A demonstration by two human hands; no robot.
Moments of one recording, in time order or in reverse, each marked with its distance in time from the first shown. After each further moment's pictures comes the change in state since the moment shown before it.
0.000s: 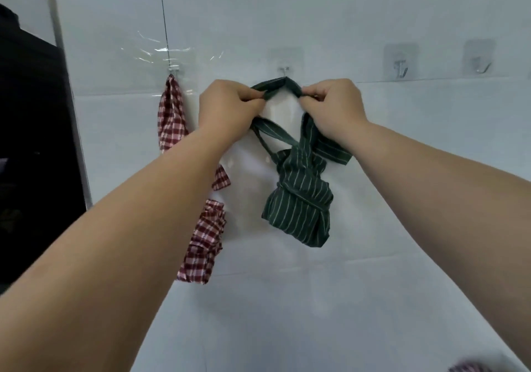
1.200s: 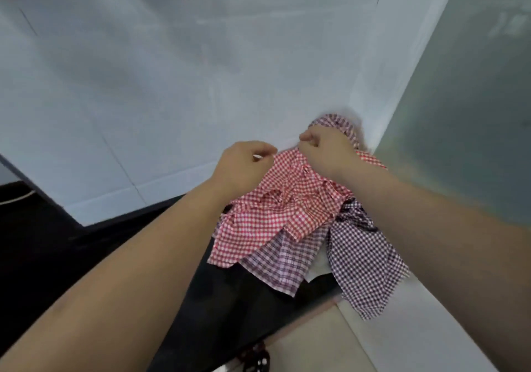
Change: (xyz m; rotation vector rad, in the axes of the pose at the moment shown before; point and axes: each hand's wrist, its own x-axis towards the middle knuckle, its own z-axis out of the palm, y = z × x) left_hand -0.393 -0.024 0.100 -0.186 -0.973 -0.328; right_hand -0.390 0.116 -0.087 -0.353 -0.473 0.730
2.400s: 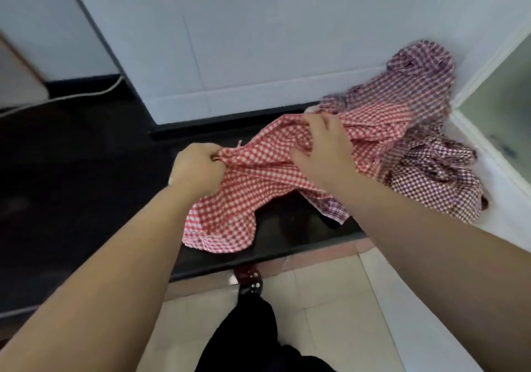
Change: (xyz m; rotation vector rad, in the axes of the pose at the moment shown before) left_hand -0.155 -0.131 -0.035 0.173 0.197 -0.500; right_hand -0.096 -0.016 0.140 -0.167 -0.089 -0.213
